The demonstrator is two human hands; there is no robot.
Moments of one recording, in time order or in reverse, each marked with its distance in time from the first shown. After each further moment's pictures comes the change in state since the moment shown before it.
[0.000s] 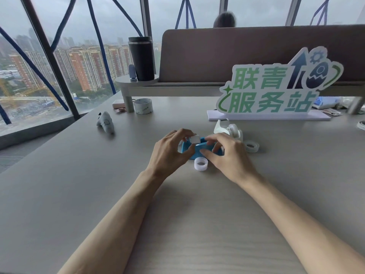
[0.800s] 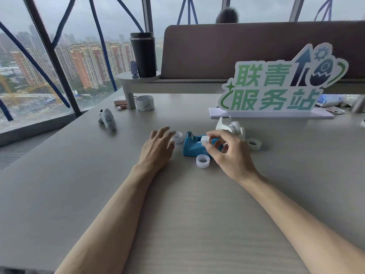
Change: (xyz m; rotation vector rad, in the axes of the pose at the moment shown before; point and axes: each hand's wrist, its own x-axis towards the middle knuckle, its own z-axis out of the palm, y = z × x) left_hand -0.001 -0.057 0.002 0.332 -0.244 -0.228; right_hand -0.003 -0.008 0.005 0.142 0.076 0.072
